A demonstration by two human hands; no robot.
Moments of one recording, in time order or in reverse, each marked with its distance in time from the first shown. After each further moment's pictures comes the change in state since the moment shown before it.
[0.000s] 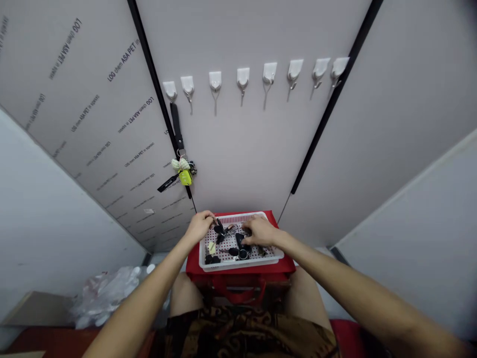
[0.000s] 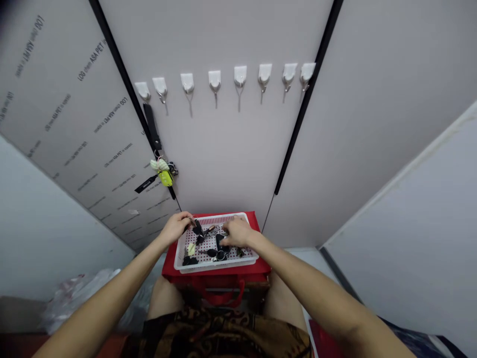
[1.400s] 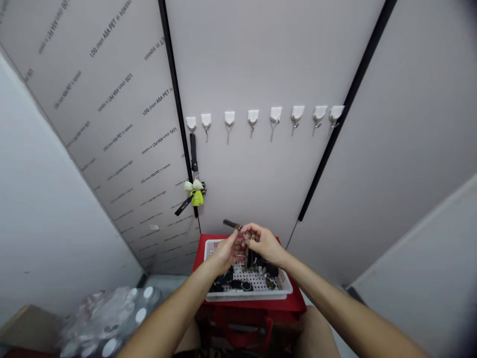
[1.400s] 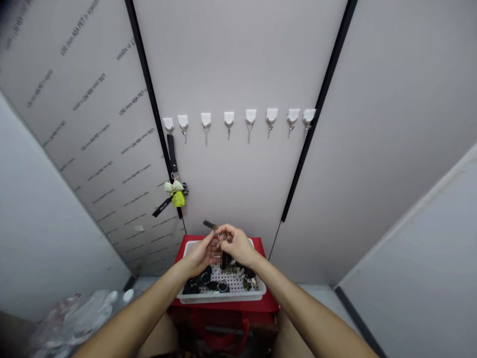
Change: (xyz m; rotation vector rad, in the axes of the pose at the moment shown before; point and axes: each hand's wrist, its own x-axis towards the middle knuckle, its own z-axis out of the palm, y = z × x) left_hand -0.003 0.037 0.037 -1.184 -0.351 -0.195; right_hand -0.001 -0.027 -0.037 1.095 0.323 -0.080
